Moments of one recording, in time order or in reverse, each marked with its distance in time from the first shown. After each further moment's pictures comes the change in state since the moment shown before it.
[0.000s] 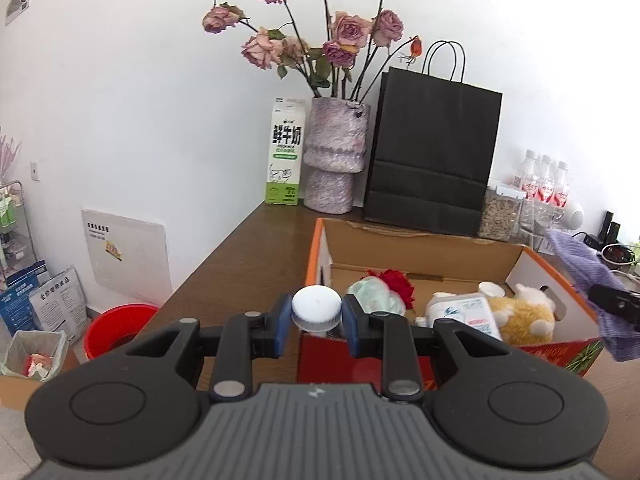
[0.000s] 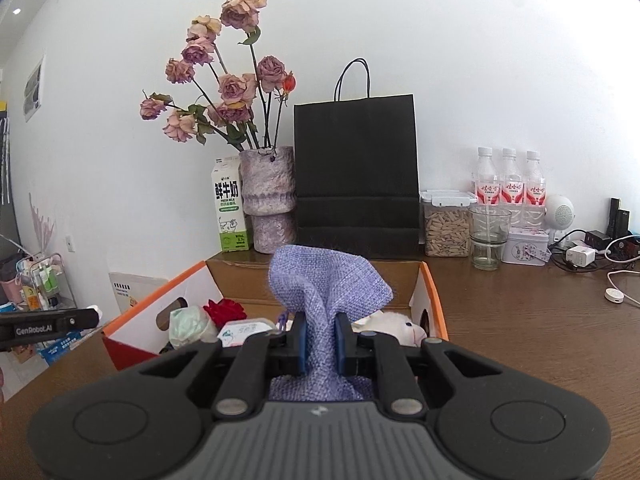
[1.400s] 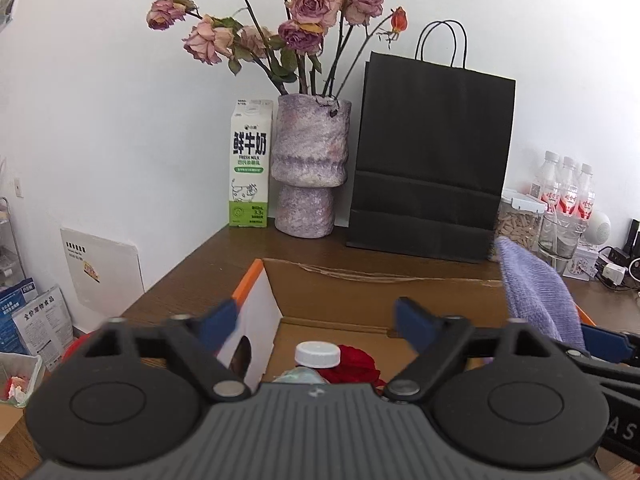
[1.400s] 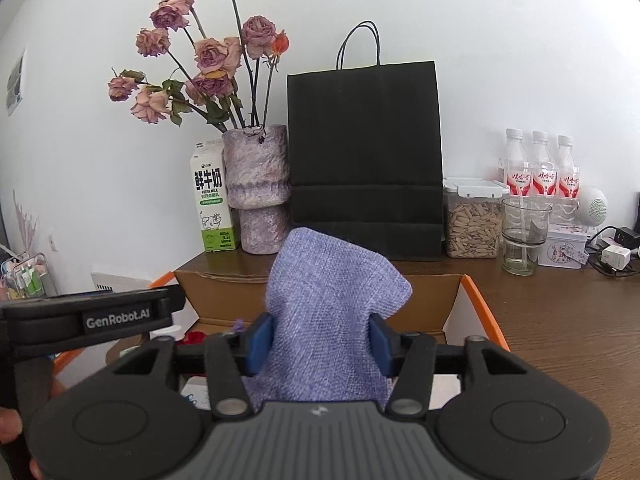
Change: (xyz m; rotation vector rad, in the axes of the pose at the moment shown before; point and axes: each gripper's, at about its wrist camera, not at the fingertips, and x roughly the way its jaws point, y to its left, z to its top) left arm 0.115 -0.062 0.030 0.020 -0.036 0.059; right arm 0.113 0.003 0.014 0.006 0.036 -0.019
